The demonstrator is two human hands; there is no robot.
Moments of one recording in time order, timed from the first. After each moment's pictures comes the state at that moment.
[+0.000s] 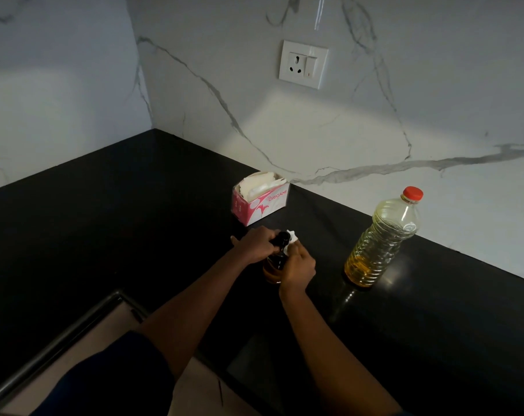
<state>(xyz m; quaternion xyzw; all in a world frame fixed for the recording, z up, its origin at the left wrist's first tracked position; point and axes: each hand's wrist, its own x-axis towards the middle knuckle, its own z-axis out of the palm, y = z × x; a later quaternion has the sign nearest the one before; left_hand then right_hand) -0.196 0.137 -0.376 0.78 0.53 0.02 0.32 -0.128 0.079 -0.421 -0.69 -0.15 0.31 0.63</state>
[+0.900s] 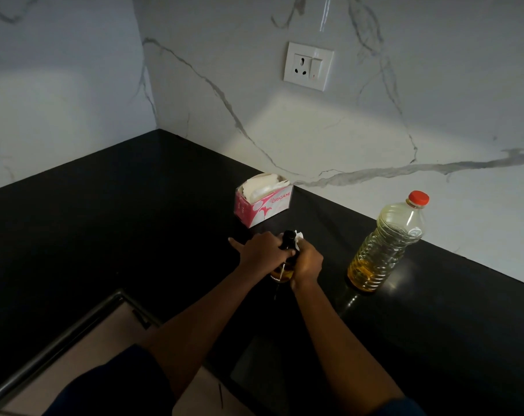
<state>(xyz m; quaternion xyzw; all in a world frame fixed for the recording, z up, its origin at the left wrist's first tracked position) -0.183 0.119 -0.379 0.77 0.60 0.02 0.23 -0.103 0.097 -0.421 -0.64 -0.07 0.41 0.64</state>
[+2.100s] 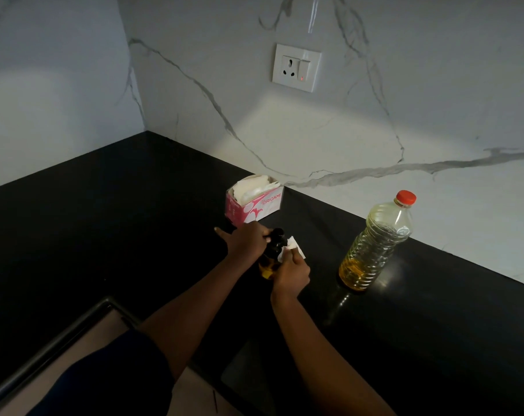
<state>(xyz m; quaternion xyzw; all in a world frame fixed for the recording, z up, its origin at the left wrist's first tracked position) -0.183 0.145 -0.381 0.75 0.62 0.08 0.20 -0.128 0.085 -0.428 -0.71 -0.15 0.28 0.62</state>
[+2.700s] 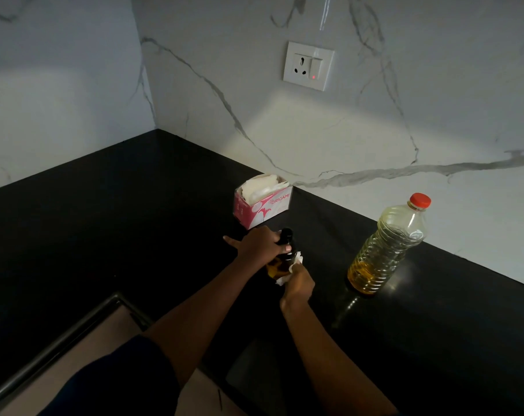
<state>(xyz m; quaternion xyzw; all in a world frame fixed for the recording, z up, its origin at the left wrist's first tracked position) -0.181 0.140 -0.372 0.75 0.61 -0.03 0.25 -0.122 0.085 -0.456 -0.66 0.03 0.44 0.61</state>
